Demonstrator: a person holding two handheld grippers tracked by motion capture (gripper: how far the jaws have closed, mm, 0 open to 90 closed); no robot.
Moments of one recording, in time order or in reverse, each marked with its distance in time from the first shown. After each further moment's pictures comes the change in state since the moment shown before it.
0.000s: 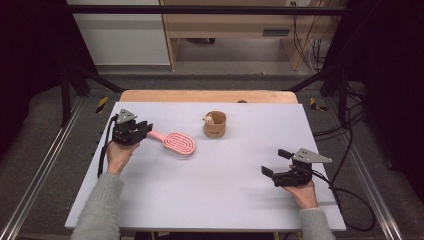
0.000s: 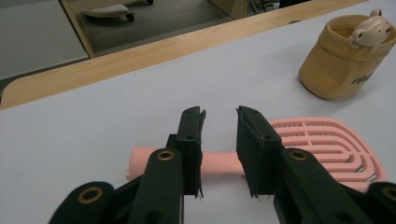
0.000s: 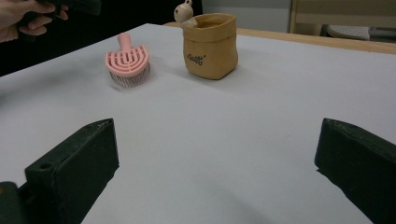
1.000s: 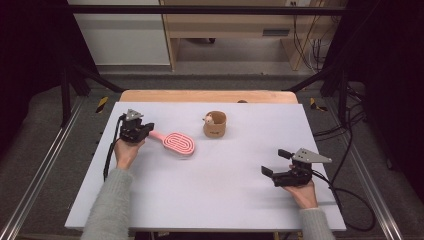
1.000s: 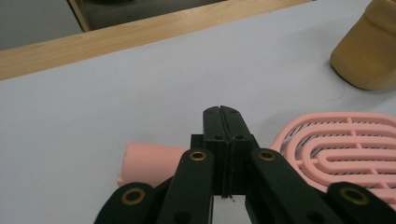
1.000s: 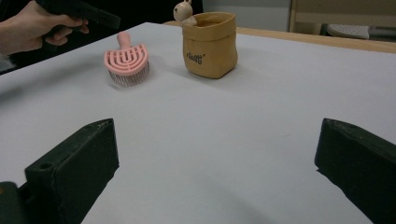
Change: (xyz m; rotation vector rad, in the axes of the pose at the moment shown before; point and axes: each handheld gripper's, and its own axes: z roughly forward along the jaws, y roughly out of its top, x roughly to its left) left arm 0.011 -0.011 0.041 0.069 0.017 -0.025; right arm 0.000 0.000 0.000 0.004 -0.003 -0.001
